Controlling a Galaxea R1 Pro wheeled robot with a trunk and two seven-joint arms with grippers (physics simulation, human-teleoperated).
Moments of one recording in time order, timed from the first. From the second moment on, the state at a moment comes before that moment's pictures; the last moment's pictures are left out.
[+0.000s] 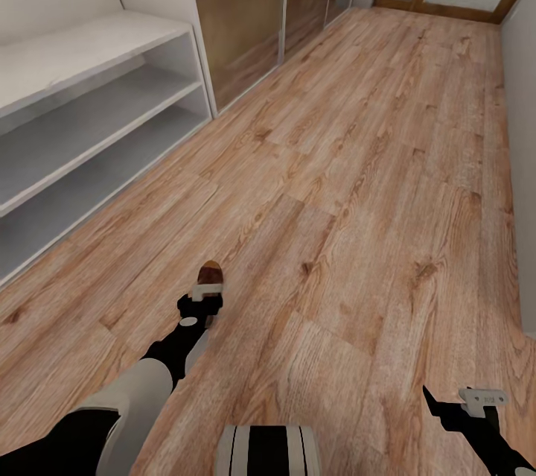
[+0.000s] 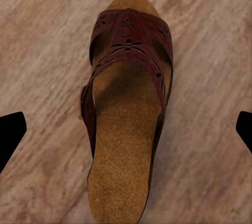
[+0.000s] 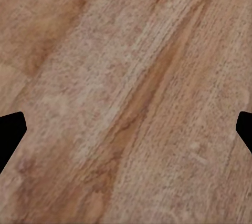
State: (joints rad) left arm -0.86 -0.12 0.01 -0.32 -0.07 -0.09 0.25; right arm -0.17 -0.11 -0.59 -1.00 0.29 -0.11 0.38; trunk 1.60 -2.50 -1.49
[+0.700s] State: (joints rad) left arm -0.87 -0.10 0.01 -0.32 -0.07 -0.09 0.25; right arm -0.17 -0.11 -0.59 -1.00 0.29 -0.11 0.38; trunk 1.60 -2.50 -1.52
